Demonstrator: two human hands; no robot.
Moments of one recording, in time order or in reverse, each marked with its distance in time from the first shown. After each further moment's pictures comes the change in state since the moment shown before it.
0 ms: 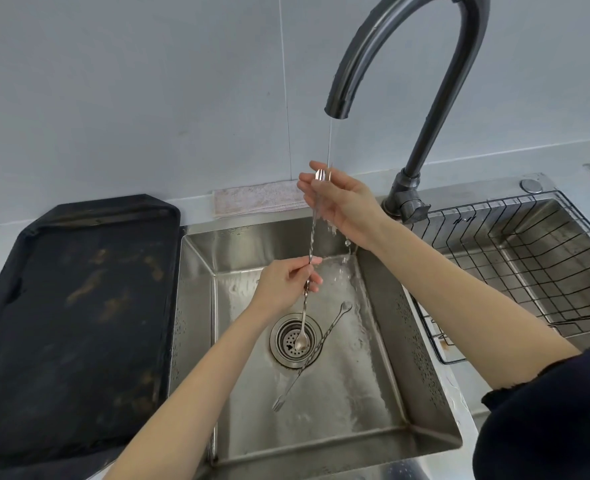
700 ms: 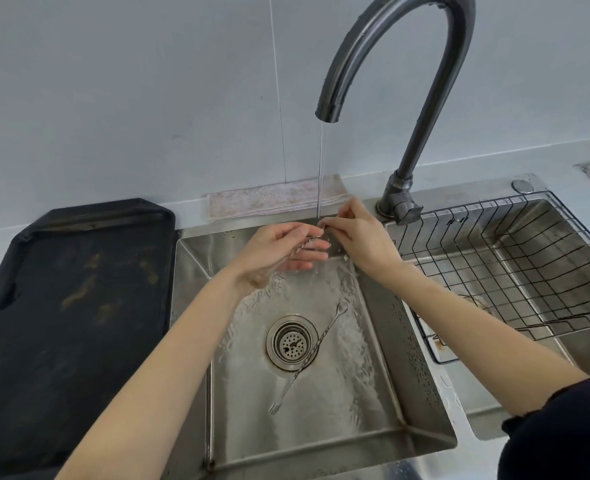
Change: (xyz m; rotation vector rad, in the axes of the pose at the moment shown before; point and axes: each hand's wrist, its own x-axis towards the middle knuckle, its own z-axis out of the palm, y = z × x) left_hand 0.004 0.056 -0.027 -0.318 -0.235 -0.055; right_hand -0.023 0.026 -0.045 -1.515 0.110 -0.441
